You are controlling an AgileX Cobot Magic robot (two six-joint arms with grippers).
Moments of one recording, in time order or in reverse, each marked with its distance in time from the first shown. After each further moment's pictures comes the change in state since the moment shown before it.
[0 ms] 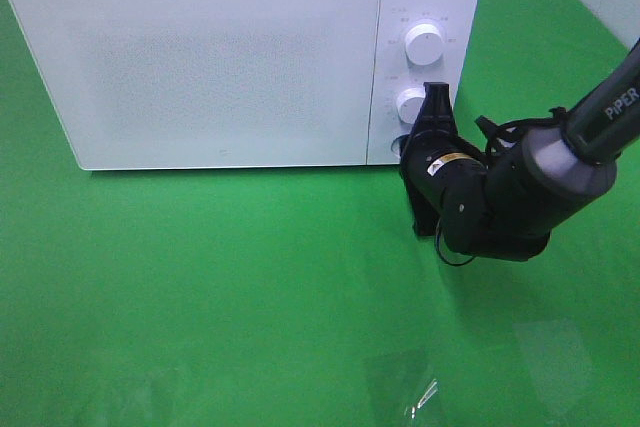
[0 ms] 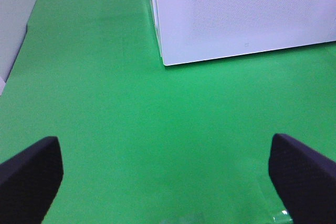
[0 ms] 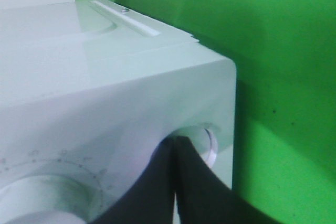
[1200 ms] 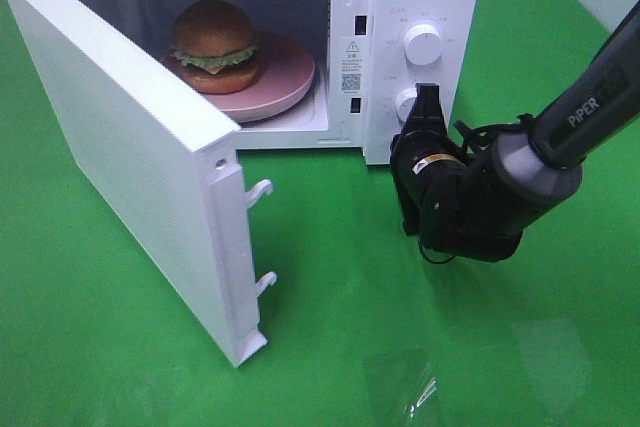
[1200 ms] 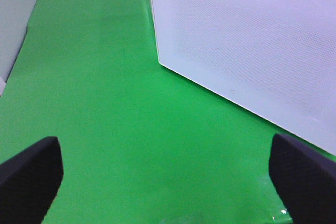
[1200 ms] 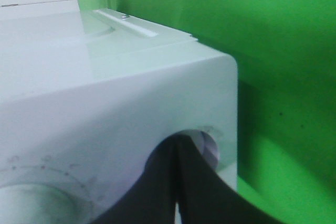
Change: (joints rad) left arm 0.000 0.000 0.000 0.000 0.000 0.000; right arm 0.025 0.061 -0.077 0.092 -0.021 -0.033
